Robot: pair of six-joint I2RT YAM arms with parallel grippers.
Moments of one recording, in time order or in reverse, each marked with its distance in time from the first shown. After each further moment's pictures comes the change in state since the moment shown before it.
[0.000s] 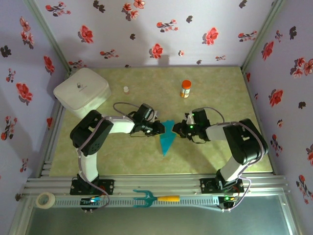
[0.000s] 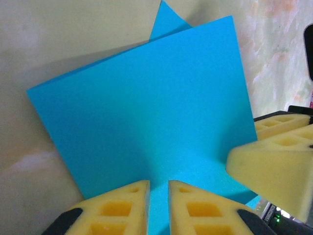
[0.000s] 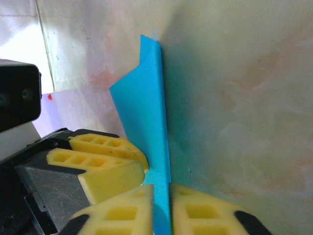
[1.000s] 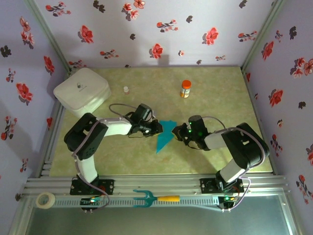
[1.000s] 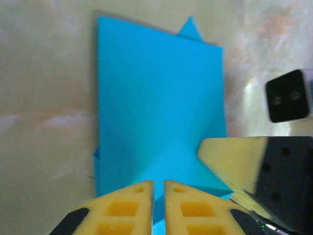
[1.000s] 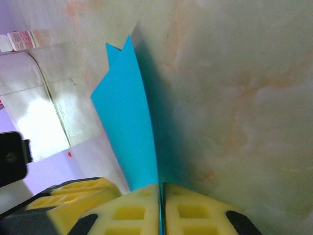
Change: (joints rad) left arm -0.005 -0.071 -0.046 -0.014 -0.058 -0.100; right arm 0.117 -0.048 -0.143 0.228 0.266 0.419
